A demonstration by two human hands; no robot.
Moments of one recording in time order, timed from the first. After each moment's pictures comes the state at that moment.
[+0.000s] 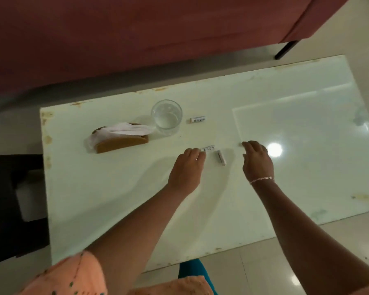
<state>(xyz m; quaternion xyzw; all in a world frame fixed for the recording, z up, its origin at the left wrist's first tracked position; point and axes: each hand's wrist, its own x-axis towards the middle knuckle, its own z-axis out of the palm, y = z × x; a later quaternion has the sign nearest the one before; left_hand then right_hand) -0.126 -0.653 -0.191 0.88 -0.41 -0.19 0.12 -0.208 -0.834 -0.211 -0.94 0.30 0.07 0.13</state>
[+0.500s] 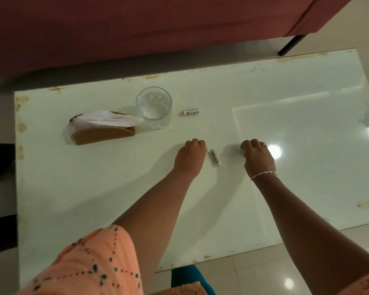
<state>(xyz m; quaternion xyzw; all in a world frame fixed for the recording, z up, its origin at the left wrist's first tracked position) -0.120 -0.710 -0.246 0.91 -0.34 -0.23 0.08 -0.211 -0.873 -0.259 -0.96 0.24 0.11 0.09</state>
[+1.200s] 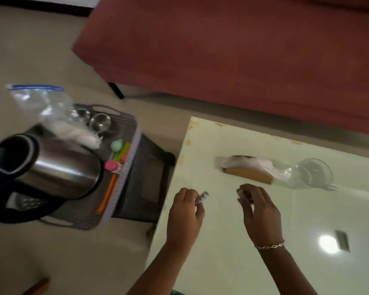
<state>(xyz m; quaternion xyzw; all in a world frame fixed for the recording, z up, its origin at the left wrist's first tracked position) -0.102 -0.362 -0.133 0.94 0.03 -0.03 0.35 -0.100 -0.522 -0.124 -0.94 0.07 -0.02 0.33</state>
